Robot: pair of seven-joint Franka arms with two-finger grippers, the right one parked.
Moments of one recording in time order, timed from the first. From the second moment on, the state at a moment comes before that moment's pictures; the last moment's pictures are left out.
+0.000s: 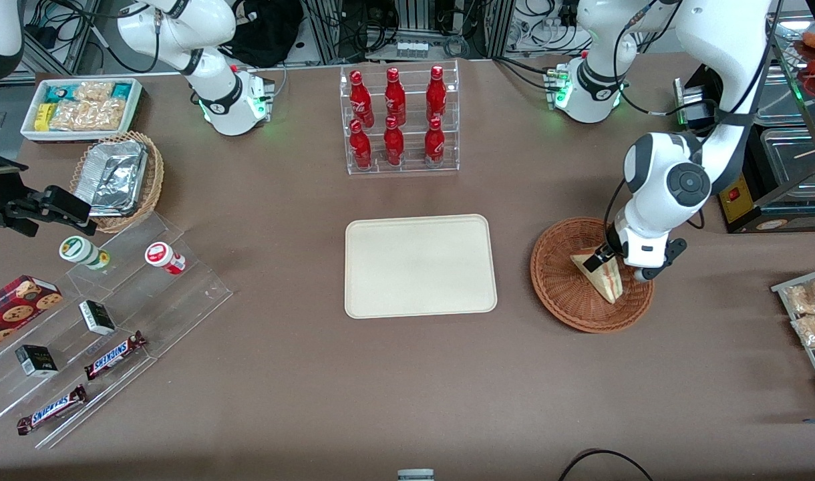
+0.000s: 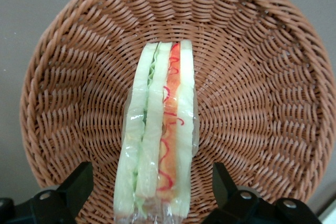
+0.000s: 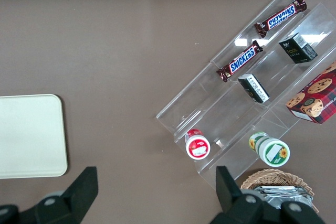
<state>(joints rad) 0.01 0.20 -0.16 -2.32 0.00 2.51 -0.82</state>
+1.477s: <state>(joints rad) -0.16 0.19 -0.18 -1.98 0.00 1.98 -0.77</state>
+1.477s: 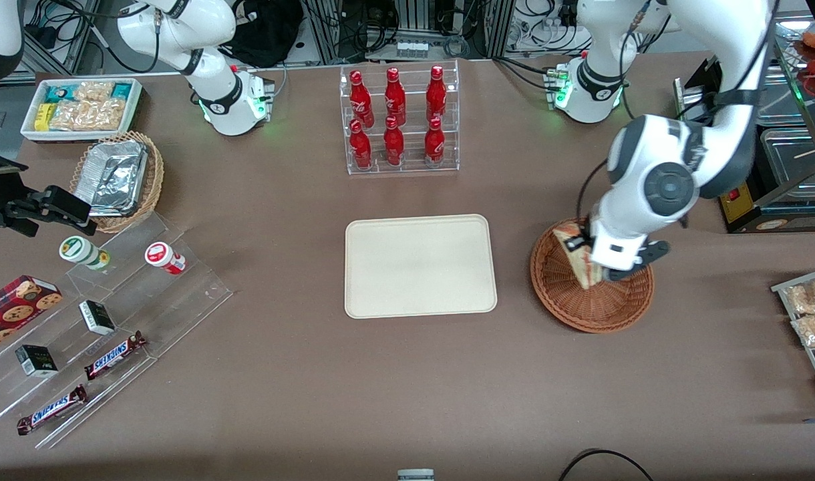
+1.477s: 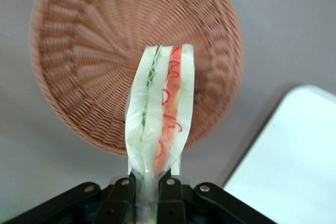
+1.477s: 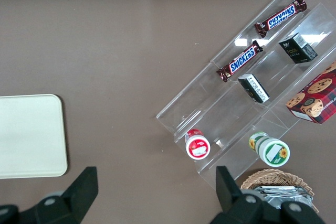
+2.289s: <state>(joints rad) -0.46 0.50 -0.19 -1.66 0.00 1.98 -0.90</state>
